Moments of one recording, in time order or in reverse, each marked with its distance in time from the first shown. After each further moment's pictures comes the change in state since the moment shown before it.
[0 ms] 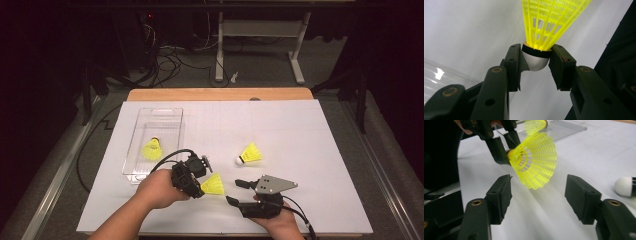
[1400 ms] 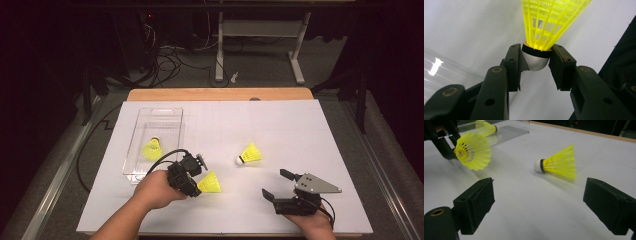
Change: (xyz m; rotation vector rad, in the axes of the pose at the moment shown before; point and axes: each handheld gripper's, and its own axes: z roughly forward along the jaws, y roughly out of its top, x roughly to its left) left arm 0.009 -0.009 0.006 -0.021 -0.011 -0.061; right arm -0.042 -0.026 -0.071 -0.070 -0.270 0.043
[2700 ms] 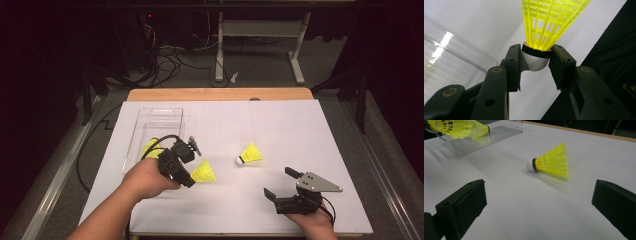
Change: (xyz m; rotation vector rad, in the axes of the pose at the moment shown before) left arm 0.004 0.000 -0.060 0.013 -0.003 -0.078; right arm -0.004 -0.003 0.003 0.002 -0.035 0.016
